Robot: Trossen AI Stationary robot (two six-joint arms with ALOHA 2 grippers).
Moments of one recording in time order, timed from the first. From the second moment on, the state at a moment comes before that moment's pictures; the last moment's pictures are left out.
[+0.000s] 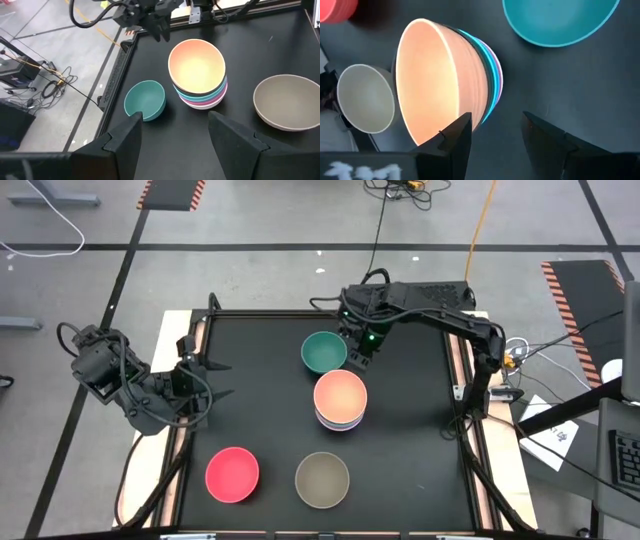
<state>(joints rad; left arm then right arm) -0.69 1.31 1.90 -1.57 -0.82 -0.48 -0.30 1.85 2.01 -1.51 -0.26 0.21</state>
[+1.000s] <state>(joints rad) -0.69 1.31 1.90 -1.57 -0.81 -0.51 -0.27 1.81 1.90 -1.46 -0.08 0.21</state>
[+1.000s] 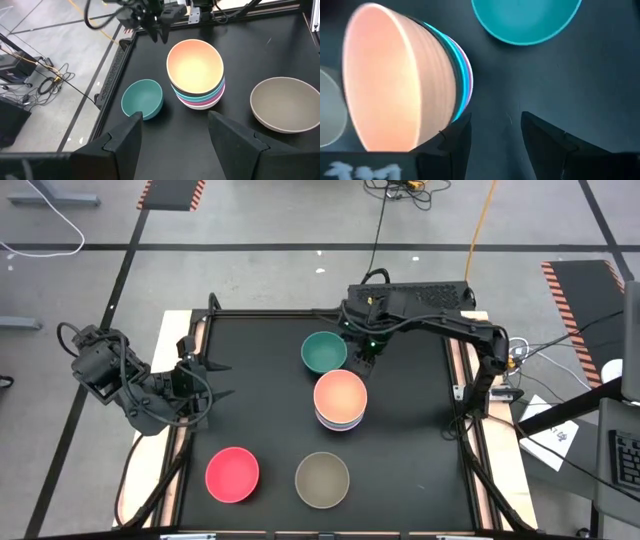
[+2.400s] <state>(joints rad) -0.69 1.31 1.90 -1.57 -0.81 -0.51 -0.17 1.78 1.69 -1.38 -0.18 0.26</state>
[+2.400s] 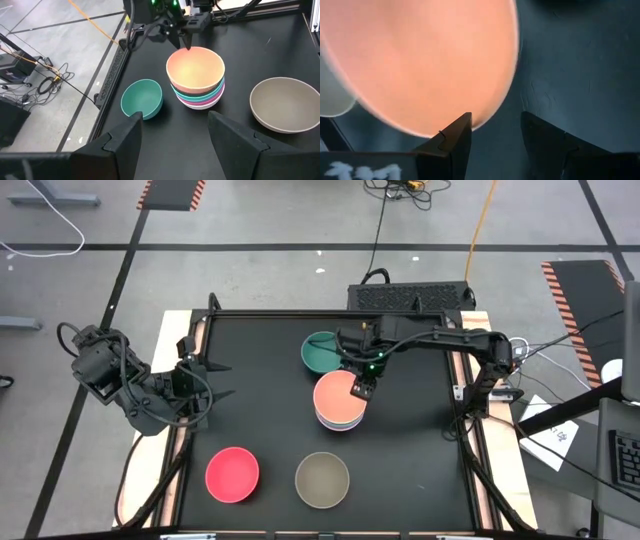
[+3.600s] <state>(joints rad) -0.68 1.18 1.46 -1.43 -0.81 -0.69 0.31 1.24 1.64 -1.00 0.36 0.24</state>
